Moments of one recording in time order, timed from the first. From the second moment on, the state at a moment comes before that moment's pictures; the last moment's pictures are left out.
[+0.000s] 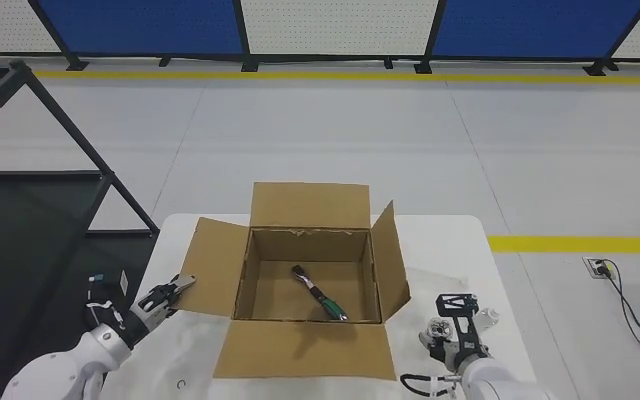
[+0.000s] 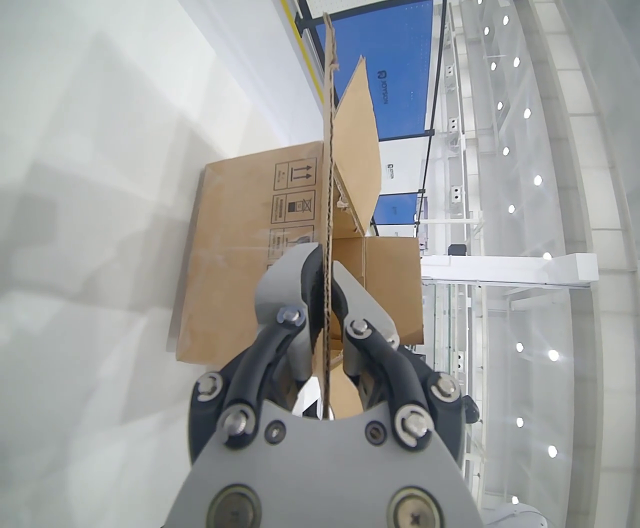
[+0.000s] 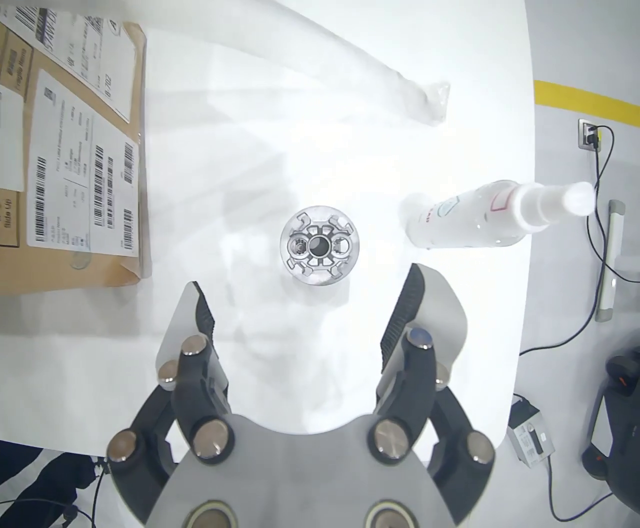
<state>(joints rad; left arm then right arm) 1.29 -1.04 -1.76 -1.68 -0.22 0.08 -0.73 -1.38 -1.69 1.61 -2.03 -1.68 -0.09 1.14</state>
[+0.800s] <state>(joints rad) 1.31 -1.03 -1.76 -1.71 -0.23 0.08 -0.70 -1.28 -1.66 1.63 -1.80 -1.68 -0.04 1.07</state>
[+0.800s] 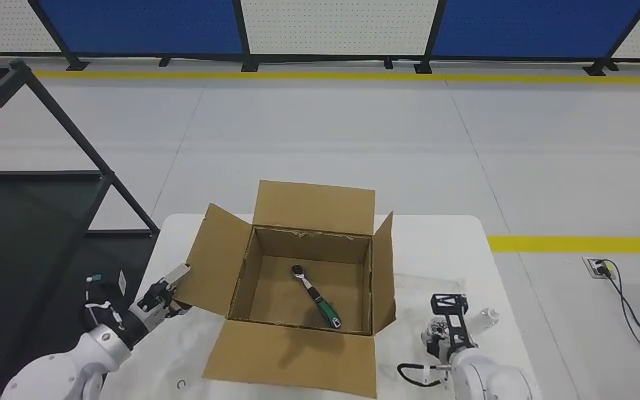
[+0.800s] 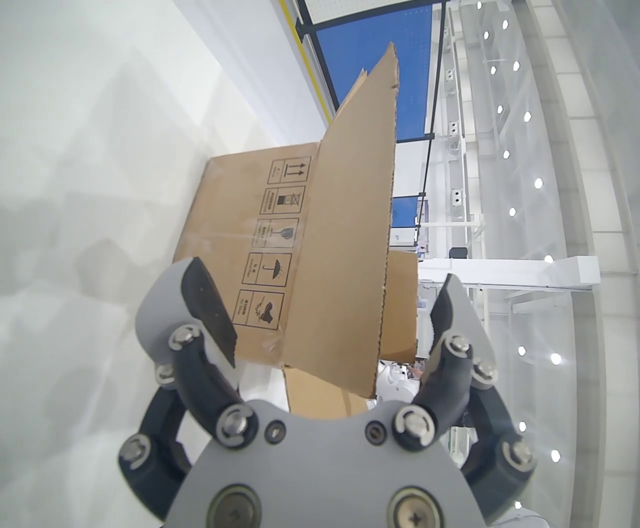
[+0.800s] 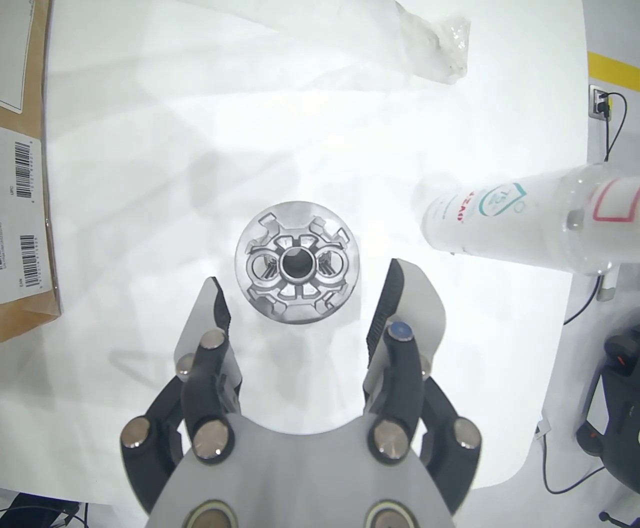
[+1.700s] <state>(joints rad) 1.34 -1.02 -1.77 -1.72 -0.25 0.07 -0.69 -1.29 -1.63 1.61 -1.83 -1.64 0.01 1.07</state>
